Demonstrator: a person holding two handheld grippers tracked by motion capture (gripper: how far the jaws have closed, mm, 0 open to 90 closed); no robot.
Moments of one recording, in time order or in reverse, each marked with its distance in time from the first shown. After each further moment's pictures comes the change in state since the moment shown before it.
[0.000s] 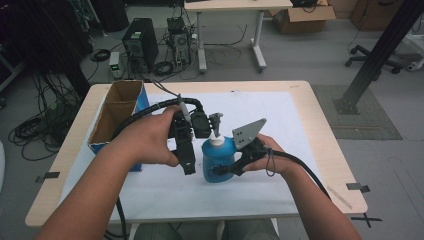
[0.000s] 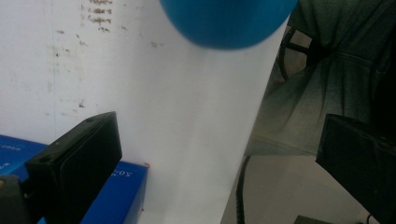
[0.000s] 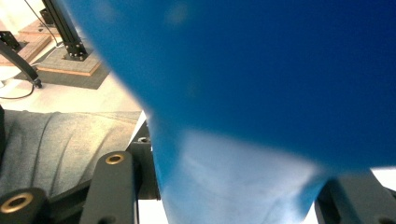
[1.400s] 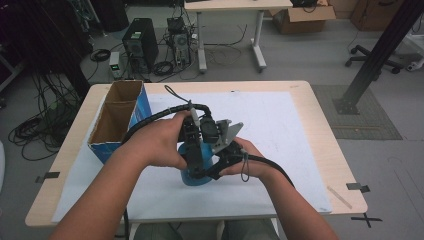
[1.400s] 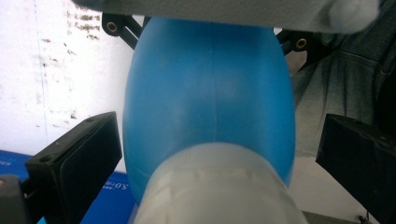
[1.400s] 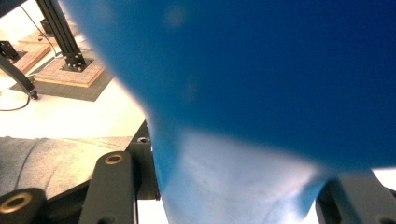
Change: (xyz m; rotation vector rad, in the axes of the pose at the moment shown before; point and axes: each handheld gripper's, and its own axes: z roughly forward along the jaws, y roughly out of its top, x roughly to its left) left arm -0.001 0.015 0.019 0.026 -0.011 0.016; right arm 0.002 0.024 0.049 -0.034 0.003 -0.002
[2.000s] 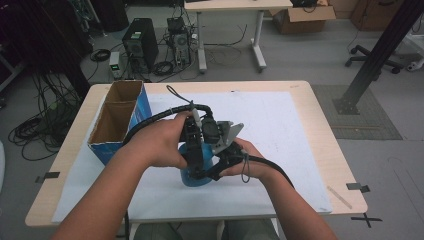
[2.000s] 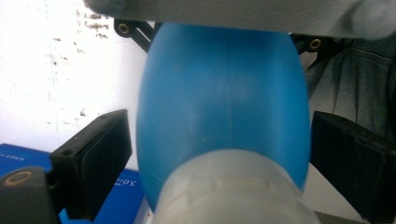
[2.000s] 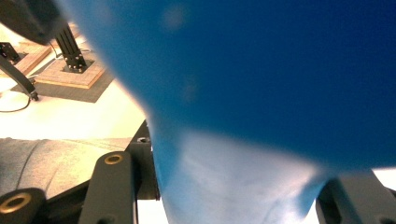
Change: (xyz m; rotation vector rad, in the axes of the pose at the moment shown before) left arm -0.001 0.003 0.000 0.014 0.035 0.001; right arm 0.001 -0.001 0.000 -0.011 -0.002 -0.008
